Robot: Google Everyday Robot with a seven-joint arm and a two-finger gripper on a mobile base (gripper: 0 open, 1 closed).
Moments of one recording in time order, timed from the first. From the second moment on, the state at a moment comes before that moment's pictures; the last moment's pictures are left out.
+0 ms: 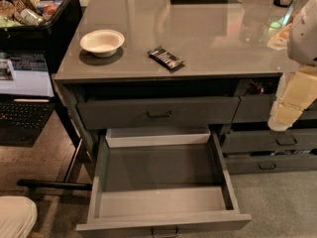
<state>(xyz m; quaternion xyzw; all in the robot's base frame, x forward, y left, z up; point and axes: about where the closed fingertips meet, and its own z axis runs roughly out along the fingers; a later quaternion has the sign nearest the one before) 0.438 -0.217 0.976 -0.60 0.78 -0.03 0.16</state>
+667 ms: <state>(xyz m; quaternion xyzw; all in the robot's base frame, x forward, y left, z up) 0.451 -0.215 0.980 -0.58 0.79 -0.02 0.19</state>
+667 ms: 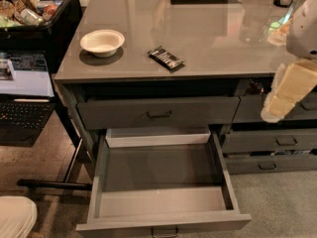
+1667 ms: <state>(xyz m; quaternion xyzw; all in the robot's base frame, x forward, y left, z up) 0.529 -0.153 0.975 -0.36 0.87 0.12 0.30</state>
